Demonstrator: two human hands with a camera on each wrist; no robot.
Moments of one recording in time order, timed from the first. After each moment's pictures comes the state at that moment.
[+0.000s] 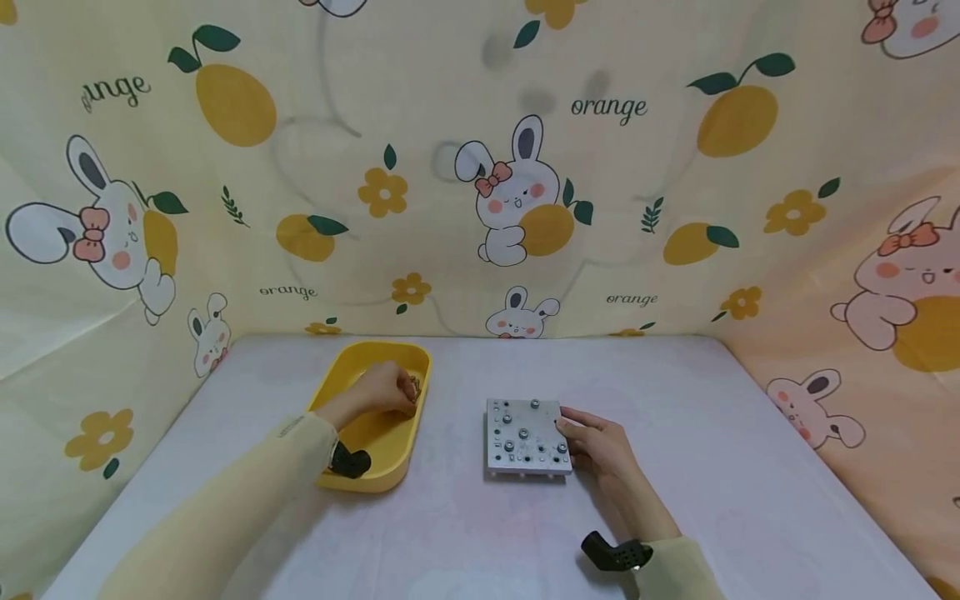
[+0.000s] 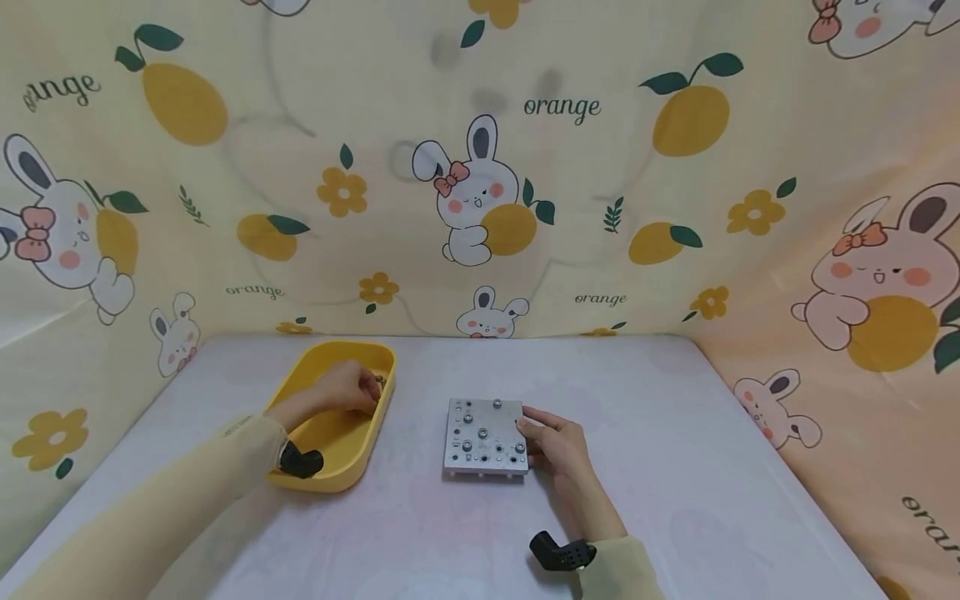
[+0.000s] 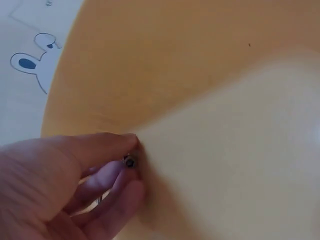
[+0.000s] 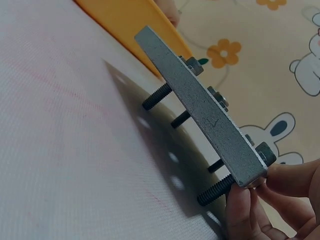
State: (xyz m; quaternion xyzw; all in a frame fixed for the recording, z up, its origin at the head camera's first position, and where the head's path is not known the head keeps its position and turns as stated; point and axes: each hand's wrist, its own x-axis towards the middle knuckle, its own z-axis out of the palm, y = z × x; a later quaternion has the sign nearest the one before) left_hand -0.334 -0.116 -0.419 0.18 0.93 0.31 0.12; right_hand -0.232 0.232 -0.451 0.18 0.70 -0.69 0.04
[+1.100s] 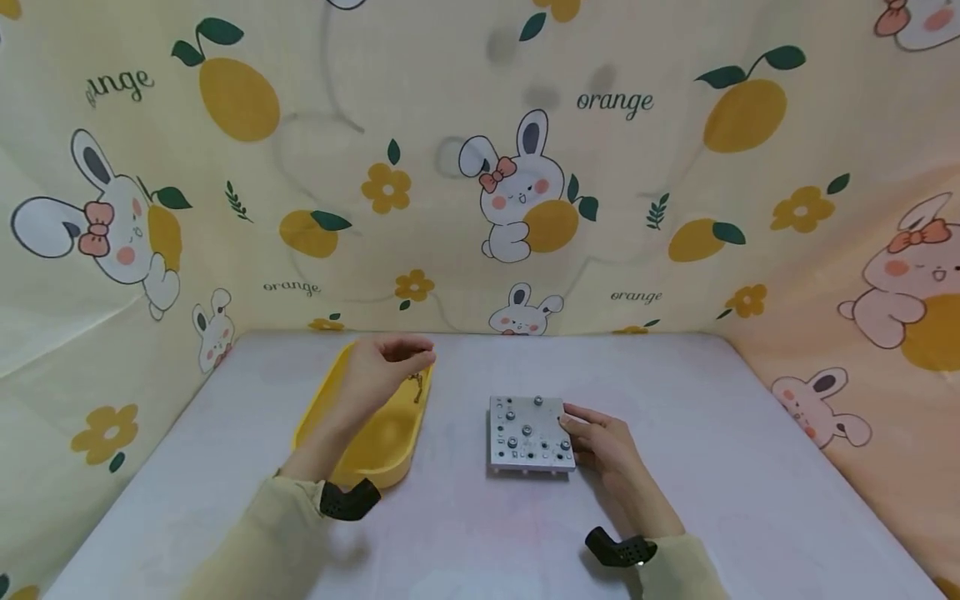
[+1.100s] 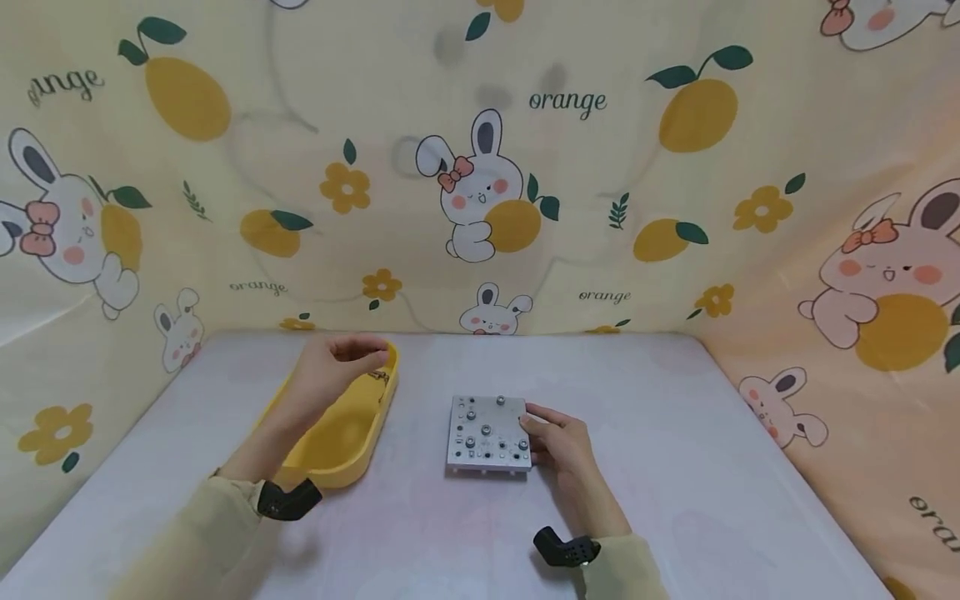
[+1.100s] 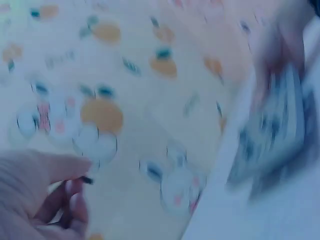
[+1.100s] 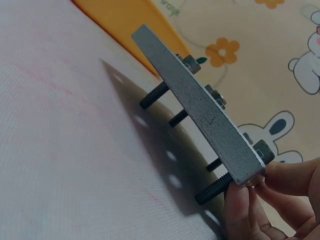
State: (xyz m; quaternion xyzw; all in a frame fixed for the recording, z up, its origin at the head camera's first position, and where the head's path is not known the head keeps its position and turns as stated) left_hand -0.263 -0.099 -0.361 0.11 0.78 0.61 -0.02; right_hand -0.233 0.232 -0.452 0.18 0.70 -0.69 0.05
